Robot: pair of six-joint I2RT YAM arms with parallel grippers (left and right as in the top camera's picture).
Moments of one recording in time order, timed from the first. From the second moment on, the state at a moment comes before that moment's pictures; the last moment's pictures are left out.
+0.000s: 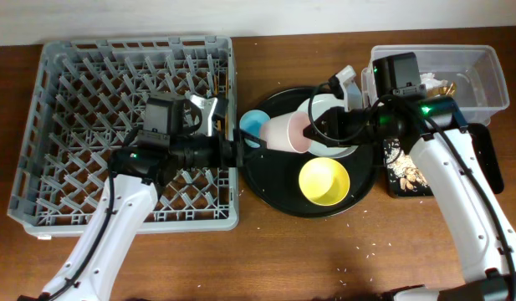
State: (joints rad) left arm -0.25 1.42 1.11 -0.51 0.80 -0.39; right arm 0.15 1.53 1.45 -0.98 -0.76 0.18
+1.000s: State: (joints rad) left arm 0.04 1.55 1.11 -0.33 1.50 -0.70; right arm 0.42 1.79 1.44 -0.33 -1.06 0.41
